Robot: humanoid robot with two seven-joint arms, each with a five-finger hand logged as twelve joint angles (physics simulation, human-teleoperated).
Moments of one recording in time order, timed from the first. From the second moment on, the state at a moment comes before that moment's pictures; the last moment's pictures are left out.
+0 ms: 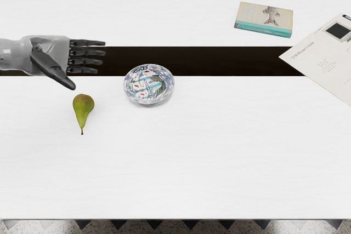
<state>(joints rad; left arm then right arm) -1.35 1.00 0.04 -1.34 -0.23 -0.53 0.30 0.12 0.00 -0.07 0.32 -0.12 0.02 0.07</state>
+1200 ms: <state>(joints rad) -1.73 0.72 0.49 -1.42 -0.59 0.60 0.38 0.12 0.00 -0.07 0.30 -0.11 0.02 0.06</state>
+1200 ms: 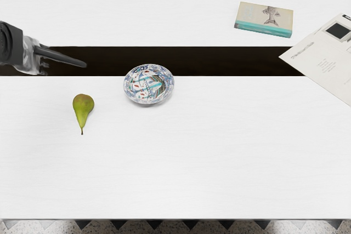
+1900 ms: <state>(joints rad) -1.92 0.41 0.89 -1.38 -0.93 0.61 0.40 0.12 0.00 -0.07 0.30 -0.11 0.02 0.06</state>
